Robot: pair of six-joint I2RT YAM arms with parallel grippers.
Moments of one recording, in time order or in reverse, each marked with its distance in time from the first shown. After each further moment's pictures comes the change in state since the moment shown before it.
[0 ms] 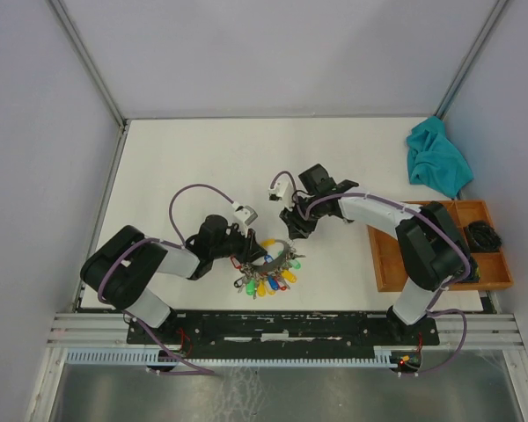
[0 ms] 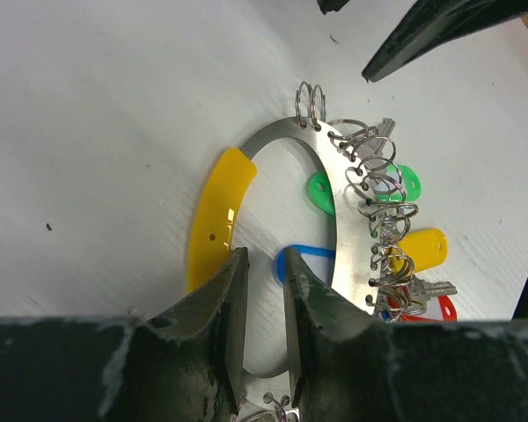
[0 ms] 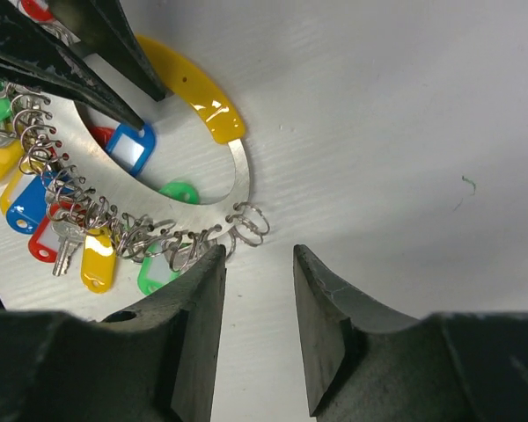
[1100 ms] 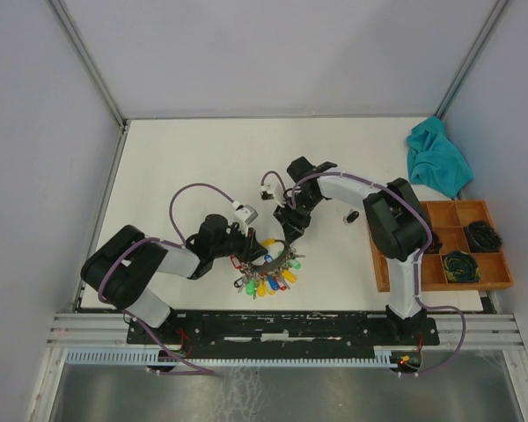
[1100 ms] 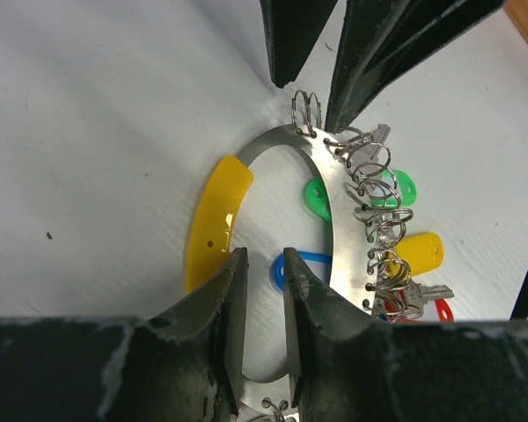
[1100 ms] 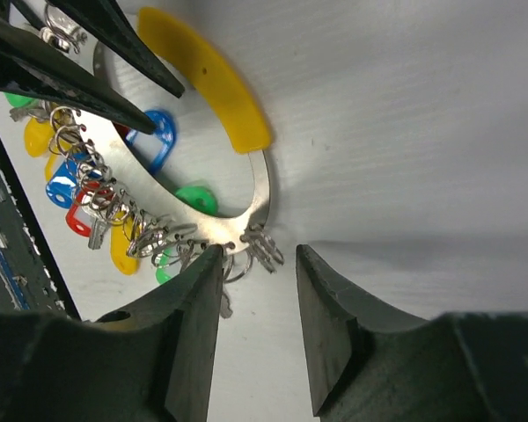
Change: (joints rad) left arm 0.000 0.002 0.002 0.012 0.005 0.000; right arm -0.032 0.362 0.386 -0.400 -0.197 -0.149
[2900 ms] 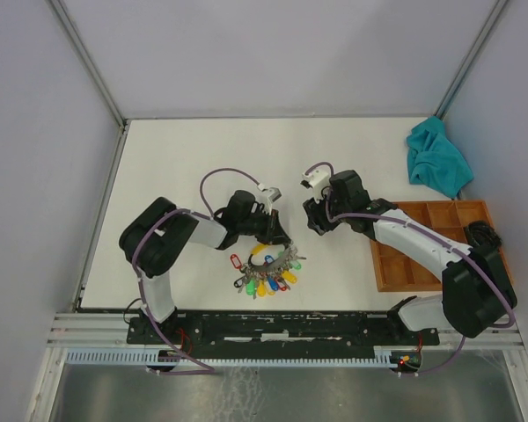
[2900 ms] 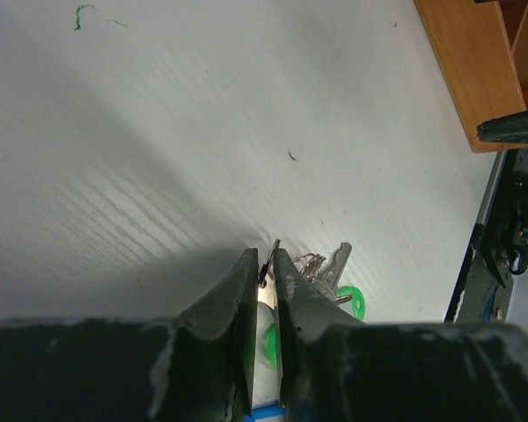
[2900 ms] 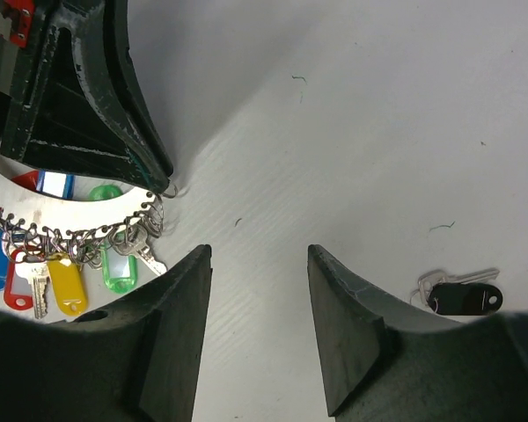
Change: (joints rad) left arm -0.027 0.308 0.397 -0.178 0.156 -0.207; right arm -0.038 -0.697 -0.617 0.565 0.456 0.436
